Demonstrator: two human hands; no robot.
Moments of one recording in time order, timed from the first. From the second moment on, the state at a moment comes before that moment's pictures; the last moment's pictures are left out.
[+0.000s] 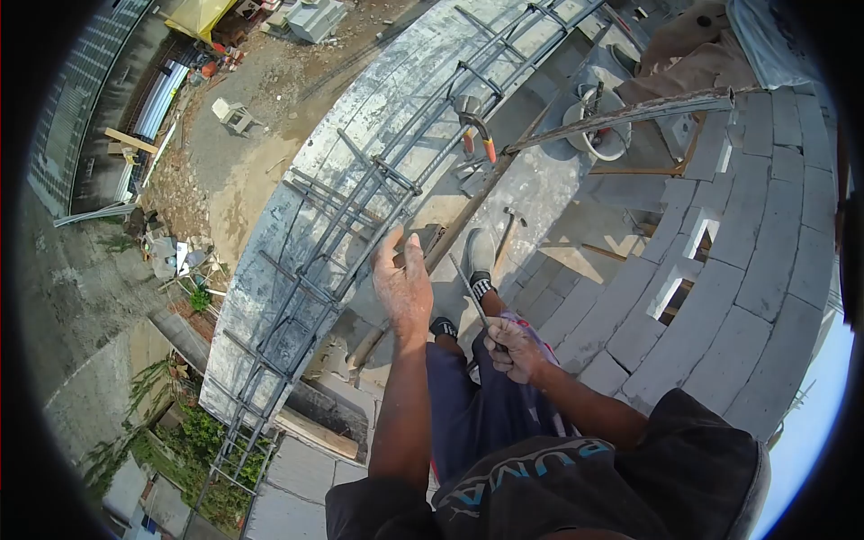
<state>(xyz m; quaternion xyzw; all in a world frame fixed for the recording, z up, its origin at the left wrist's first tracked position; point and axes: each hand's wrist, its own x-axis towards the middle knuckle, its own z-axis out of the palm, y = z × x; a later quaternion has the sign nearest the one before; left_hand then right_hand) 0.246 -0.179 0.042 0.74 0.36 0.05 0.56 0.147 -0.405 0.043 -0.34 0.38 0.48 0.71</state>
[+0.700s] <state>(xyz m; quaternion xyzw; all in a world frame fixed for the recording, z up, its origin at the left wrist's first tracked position) 0.340 -0.194 0.022 0.61 0.53 0.09 0.59 0.239 -0.504 0.028 -0.37 0.39 0.53 0.66</state>
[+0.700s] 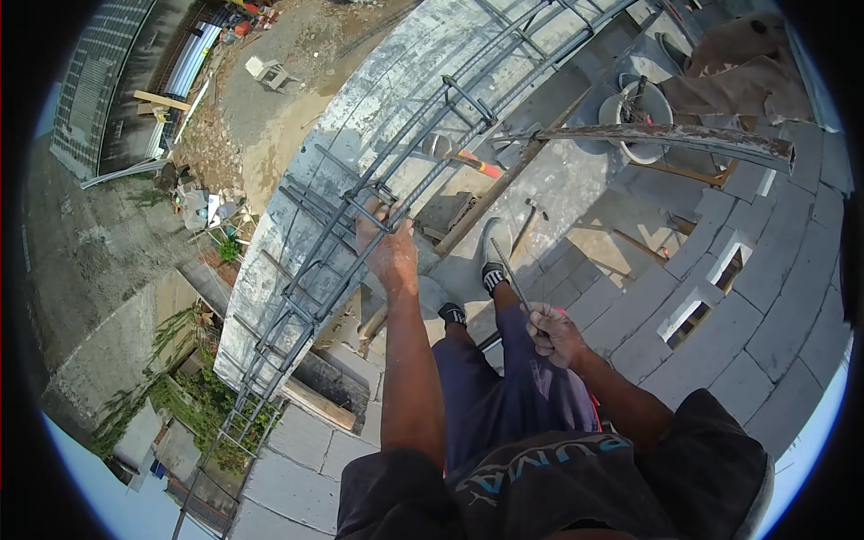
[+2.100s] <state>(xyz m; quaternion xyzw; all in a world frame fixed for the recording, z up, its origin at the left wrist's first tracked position) 0.260 -0.167 -0.017 0.93 0.33 0.09 0.09 0.235 -0.487 0.014 -0.39 0.35 0.57 0.64</state>
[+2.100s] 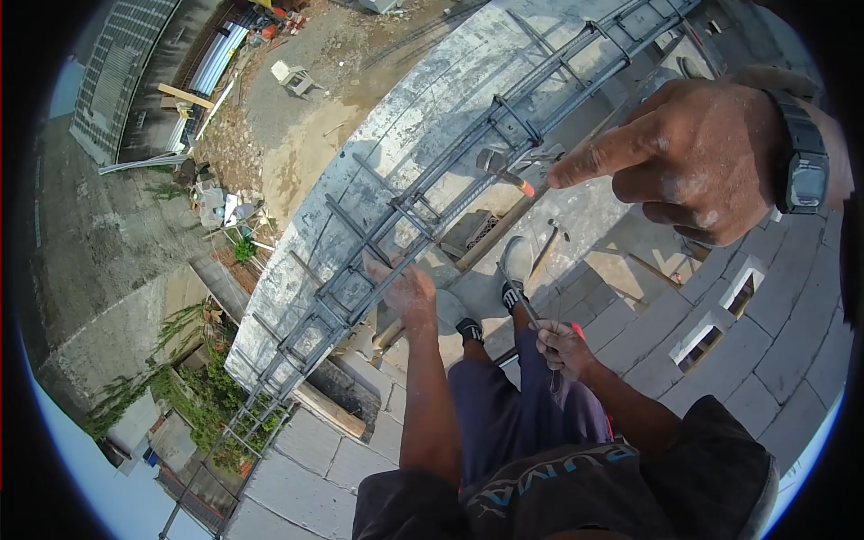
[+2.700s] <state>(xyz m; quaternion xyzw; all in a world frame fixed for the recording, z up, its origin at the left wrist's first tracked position) 0.194 -0.336 0.161 0.68 0.23 -0.17 0.67 0.216 -0.508 0.015 -0.41 0.36 0.54 0.64</state>
